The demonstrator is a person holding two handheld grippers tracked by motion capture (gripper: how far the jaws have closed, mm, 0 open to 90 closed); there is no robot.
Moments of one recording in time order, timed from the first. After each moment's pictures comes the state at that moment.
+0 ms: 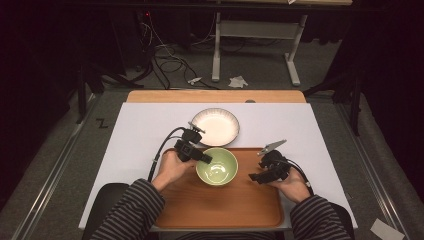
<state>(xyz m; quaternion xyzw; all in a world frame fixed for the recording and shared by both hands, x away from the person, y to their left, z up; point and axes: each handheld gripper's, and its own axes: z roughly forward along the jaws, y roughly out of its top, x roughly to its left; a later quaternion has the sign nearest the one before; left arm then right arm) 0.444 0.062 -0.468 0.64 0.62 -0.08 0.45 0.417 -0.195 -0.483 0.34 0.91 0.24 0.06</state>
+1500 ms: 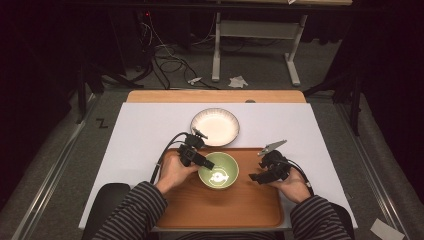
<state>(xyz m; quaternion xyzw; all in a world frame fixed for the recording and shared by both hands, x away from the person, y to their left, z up) 0.442 0.060 -0.488 0.67 0.60 -0.08 0.42 0.415 -0.196 -0.482 0.33 0.91 0.25 0.06</state>
